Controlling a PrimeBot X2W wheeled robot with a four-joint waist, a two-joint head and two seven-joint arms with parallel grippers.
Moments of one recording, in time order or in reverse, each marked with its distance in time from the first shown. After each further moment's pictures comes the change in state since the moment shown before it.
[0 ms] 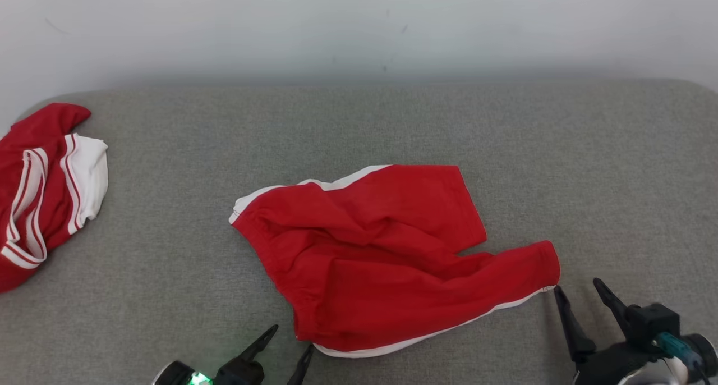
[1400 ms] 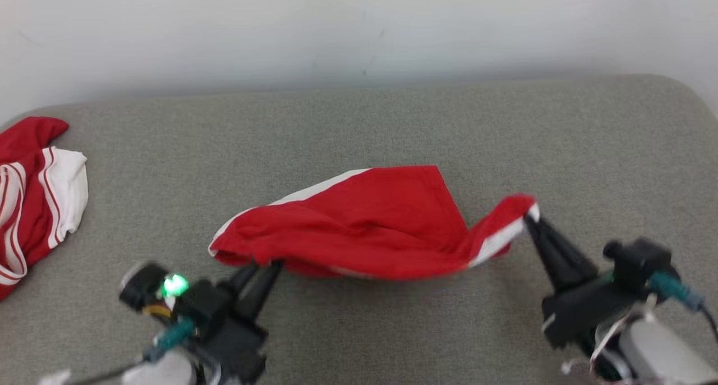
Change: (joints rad) left arm -0.184 0.149 -0.047 -0.257 -0.103 0.000 0.011; right arm -0.143 -0.093 0.233 -0.252 0.226 0.000 0.048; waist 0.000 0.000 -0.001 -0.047
